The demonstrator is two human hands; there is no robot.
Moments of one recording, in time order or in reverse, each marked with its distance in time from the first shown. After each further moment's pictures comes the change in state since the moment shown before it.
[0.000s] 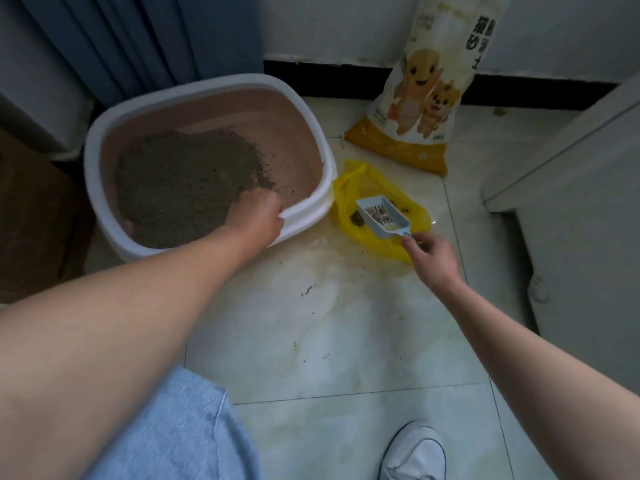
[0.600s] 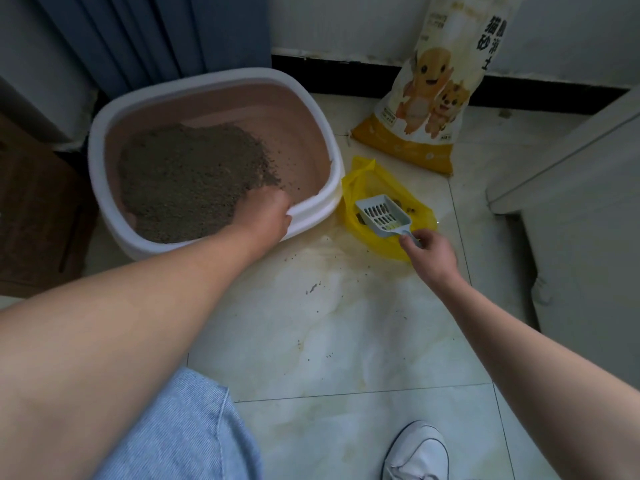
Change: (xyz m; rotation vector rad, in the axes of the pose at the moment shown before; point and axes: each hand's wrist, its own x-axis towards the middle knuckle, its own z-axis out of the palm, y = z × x) left_hand -0.002 -0.003 0.004 0.003 0.028 0.032; right_hand 0.003 -0.014 0.012 -0.080 0.003 0.025
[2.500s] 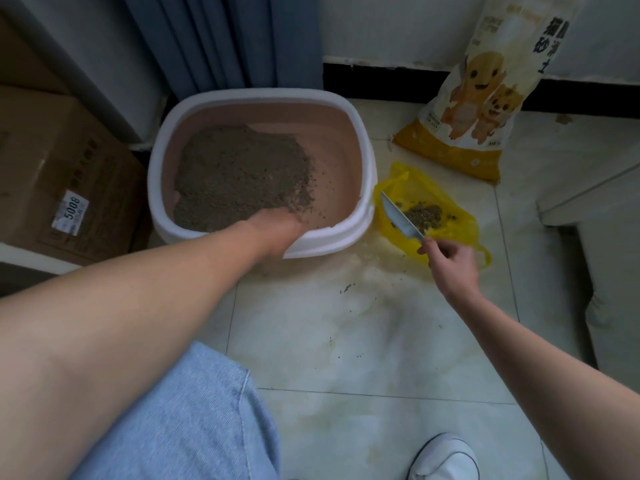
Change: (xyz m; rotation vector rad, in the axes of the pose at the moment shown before) left_hand -0.027 -0.041 -0.013 0.404 -0.446 0.248; right_hand -0.027 -0.031 0.018 0.277 0.007 -0.033
